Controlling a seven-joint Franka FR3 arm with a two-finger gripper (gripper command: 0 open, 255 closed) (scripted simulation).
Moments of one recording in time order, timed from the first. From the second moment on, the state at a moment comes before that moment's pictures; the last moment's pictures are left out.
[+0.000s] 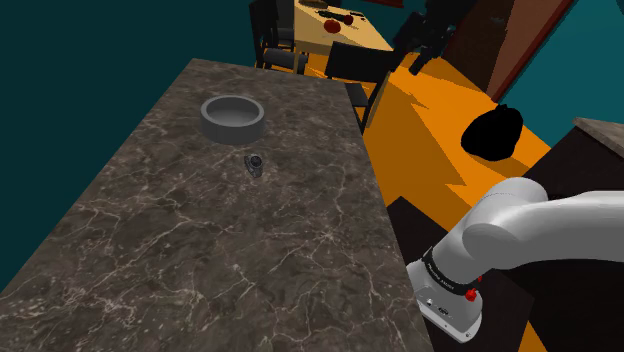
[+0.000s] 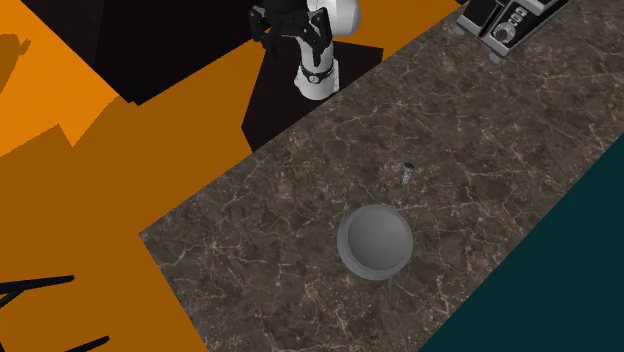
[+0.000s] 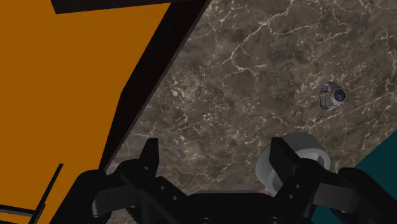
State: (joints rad) arm 0.00 -0.81 -0.05 -2.26 0.12 1.64 0.07
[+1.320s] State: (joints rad) arm 0.05 -0.44 0.34 -2.23 0.21 1.89 0.50
